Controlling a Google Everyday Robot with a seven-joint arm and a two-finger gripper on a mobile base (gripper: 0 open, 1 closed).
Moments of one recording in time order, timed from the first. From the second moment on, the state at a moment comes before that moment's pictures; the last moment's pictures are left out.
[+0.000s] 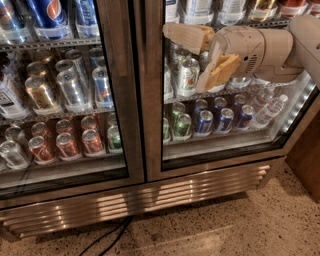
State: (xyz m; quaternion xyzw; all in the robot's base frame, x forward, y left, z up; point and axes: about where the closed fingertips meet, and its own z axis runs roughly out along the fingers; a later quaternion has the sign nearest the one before) arm 0.487 -0.040 1.047 -0.53 0.39 0.57 0.48
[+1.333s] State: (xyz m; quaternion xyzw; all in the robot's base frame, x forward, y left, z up) arm 0.514 -0.028 1.049 -0.55 0.48 0.51 0.46
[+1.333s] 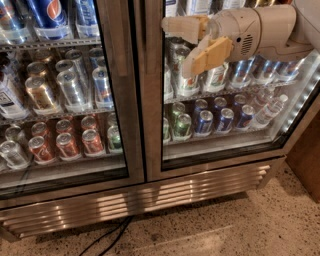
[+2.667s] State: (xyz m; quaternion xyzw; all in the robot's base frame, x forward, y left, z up) arm 0.512 -0.036 1.057 -0.56 0.45 0.54 0.45
